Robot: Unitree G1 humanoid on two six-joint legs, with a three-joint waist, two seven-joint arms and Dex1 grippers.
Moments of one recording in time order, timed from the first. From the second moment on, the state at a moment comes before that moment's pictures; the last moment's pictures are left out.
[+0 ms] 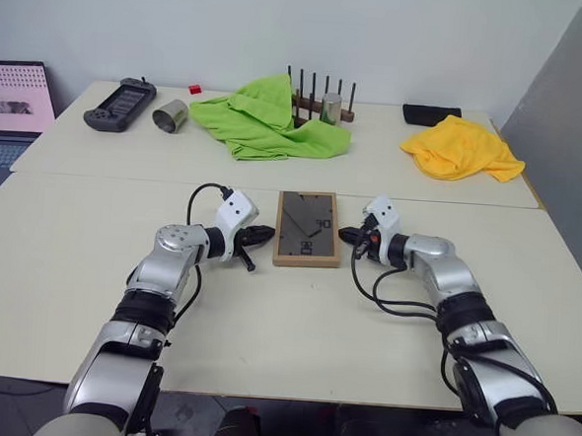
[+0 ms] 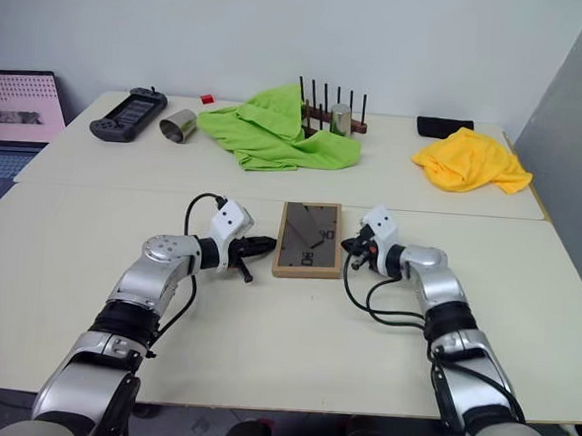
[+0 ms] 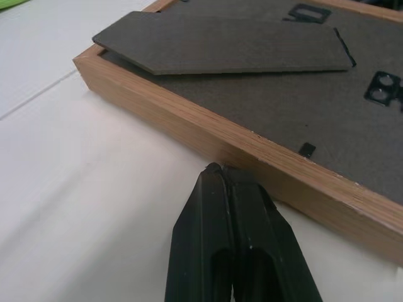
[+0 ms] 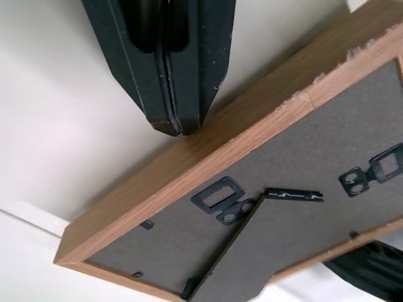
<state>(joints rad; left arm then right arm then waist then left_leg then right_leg) -0.63 0.47 -0.09 0.45 -0.07 0.22 -0.92 -0.72 -0.31 0.11 0.54 0.12 0.27 0.91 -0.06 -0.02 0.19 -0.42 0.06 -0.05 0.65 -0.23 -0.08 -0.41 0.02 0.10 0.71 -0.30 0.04</state>
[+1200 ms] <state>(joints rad) -0.46 0.67 -0.27 -0.05 -0.11 0.49 -1.16 -0.39 -0.64 0.16 -0.07 0.23 0.57 1.02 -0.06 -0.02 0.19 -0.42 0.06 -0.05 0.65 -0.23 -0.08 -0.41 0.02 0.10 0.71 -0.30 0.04</state>
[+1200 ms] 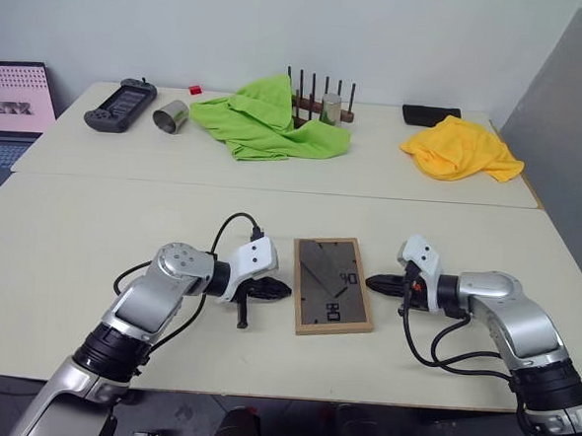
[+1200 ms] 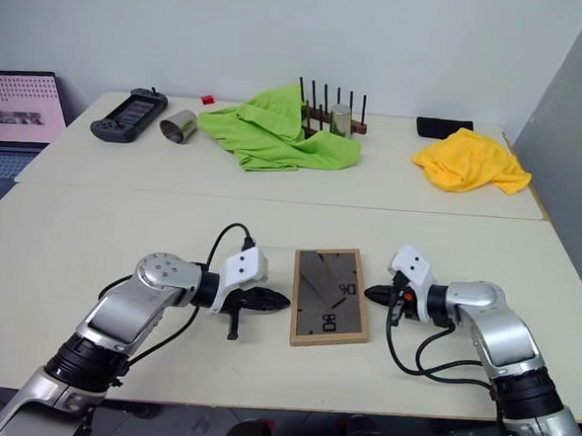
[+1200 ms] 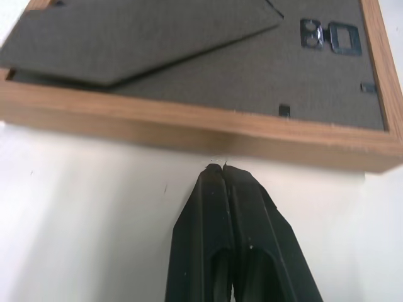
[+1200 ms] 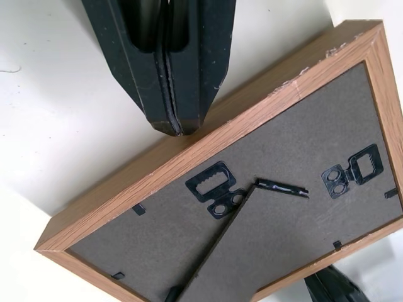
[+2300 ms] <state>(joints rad) -0.60 0.56 0.04 0.14 -0.71 1.60 -0.97 -0.41 -0.58 0.20 -0.04 0.22 0.58 1.02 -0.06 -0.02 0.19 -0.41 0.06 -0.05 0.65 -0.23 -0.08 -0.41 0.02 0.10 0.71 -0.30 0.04</state>
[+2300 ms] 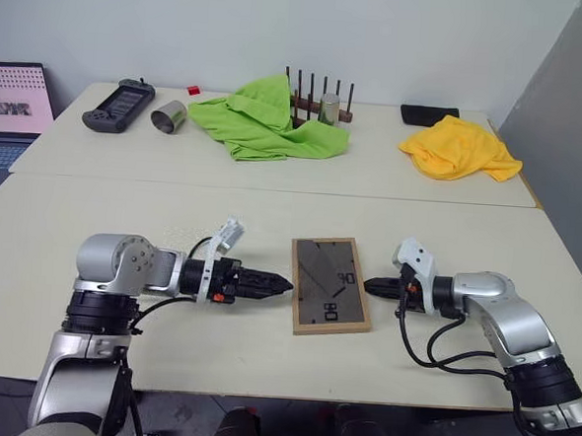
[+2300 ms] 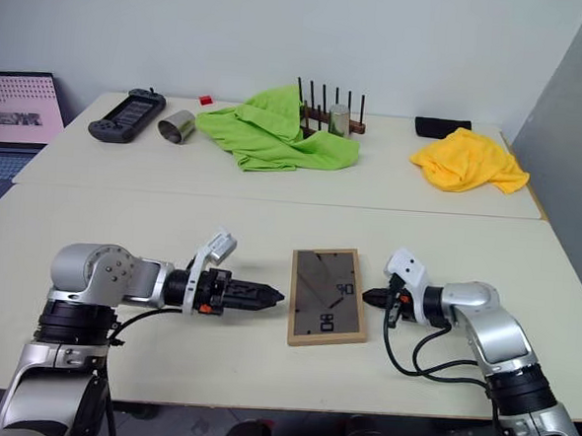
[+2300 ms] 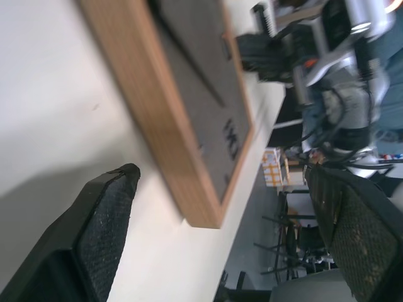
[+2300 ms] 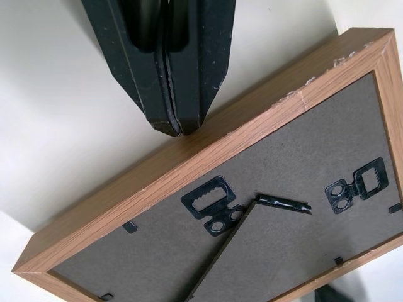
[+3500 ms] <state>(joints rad) -0.69 0.61 0.08 0.22 -0.78 1.45 -0.97 -0.58 -0.53 0.12 -0.04 0.32 0.71 0.98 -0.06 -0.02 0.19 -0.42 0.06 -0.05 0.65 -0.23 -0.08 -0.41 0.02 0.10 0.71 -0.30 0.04</state>
